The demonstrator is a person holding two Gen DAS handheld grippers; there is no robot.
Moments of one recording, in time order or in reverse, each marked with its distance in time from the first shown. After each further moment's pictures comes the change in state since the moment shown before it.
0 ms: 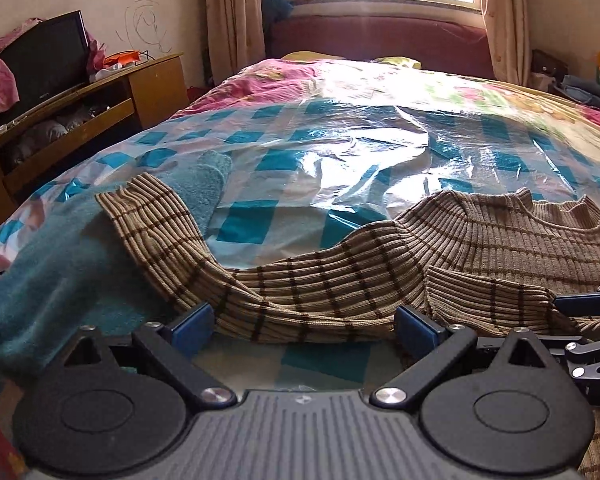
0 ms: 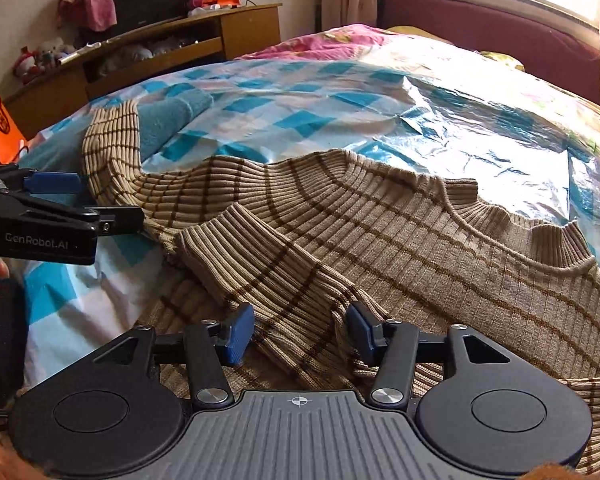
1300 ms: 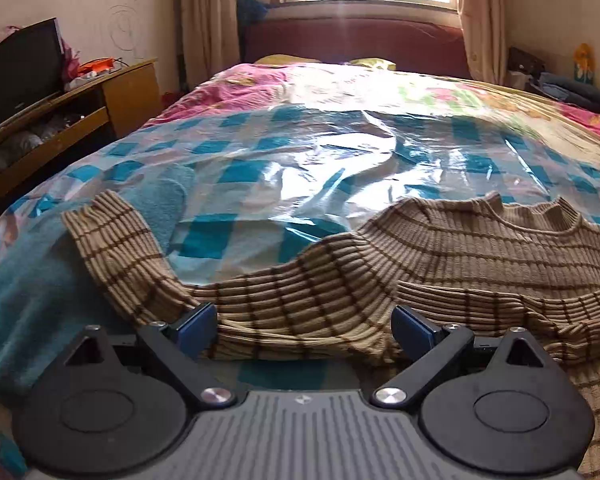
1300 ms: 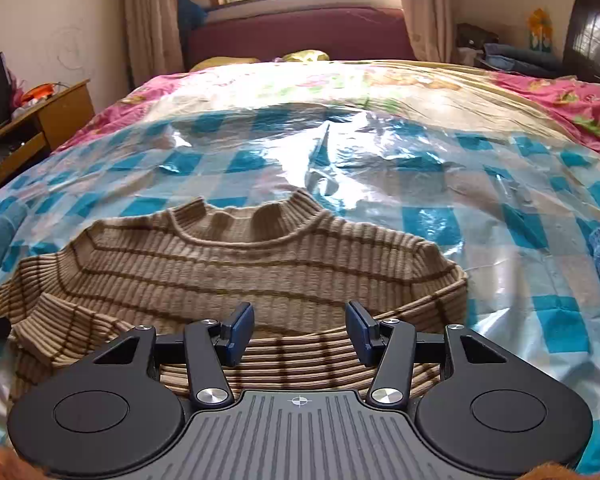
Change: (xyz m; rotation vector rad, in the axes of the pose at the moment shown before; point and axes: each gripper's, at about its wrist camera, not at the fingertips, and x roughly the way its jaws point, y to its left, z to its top) left arm -0.002 -0.011 0.010 0.021 -0.020 -0.036; right arm -0.069 -0.108 -0.039 0.405 -0.111 -0.357
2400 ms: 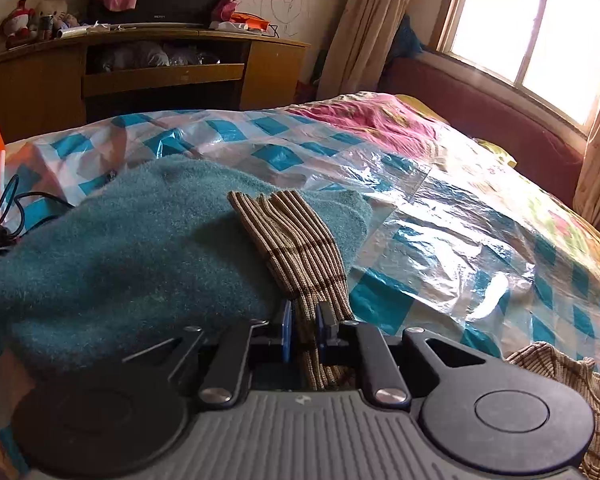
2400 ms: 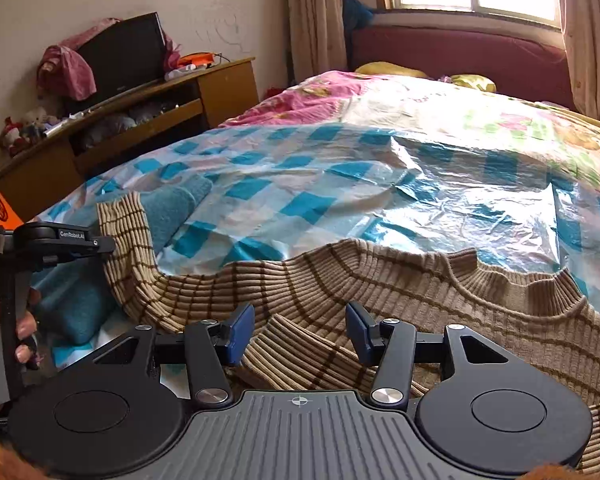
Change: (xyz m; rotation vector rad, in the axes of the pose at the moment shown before) left arm 0.034 0.134 0.012 -0.460 -0.056 0.106; right arm -0.009 0.161 0.027 -0.241 -0.008 0.363
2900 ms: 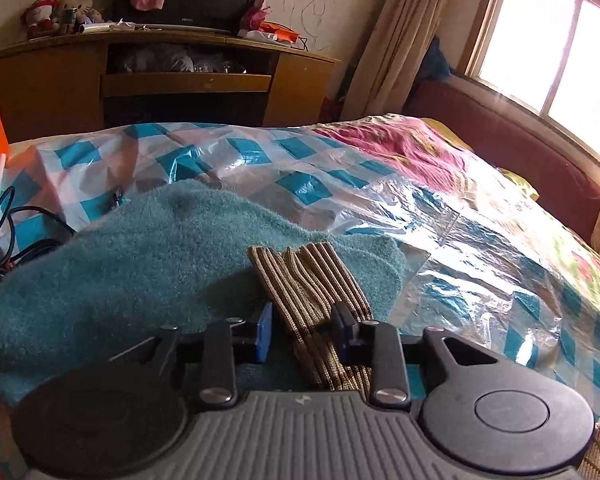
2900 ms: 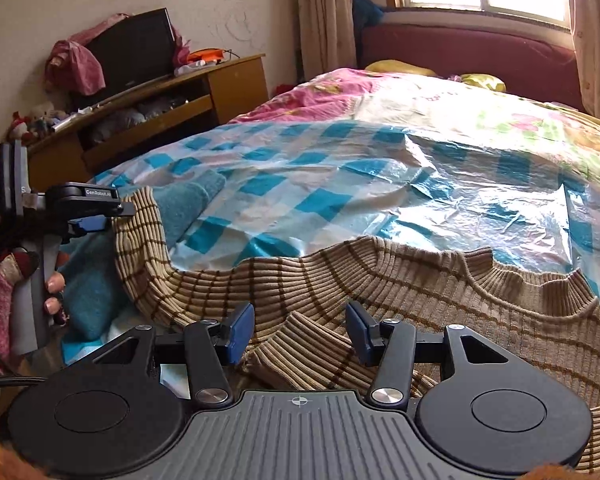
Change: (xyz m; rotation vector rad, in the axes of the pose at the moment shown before) left arm 0.038 0.013 0.033 -0.086 -0.038 0.036; right arm 0.000 0.006 -0.004 -0.002 0.009 0.015
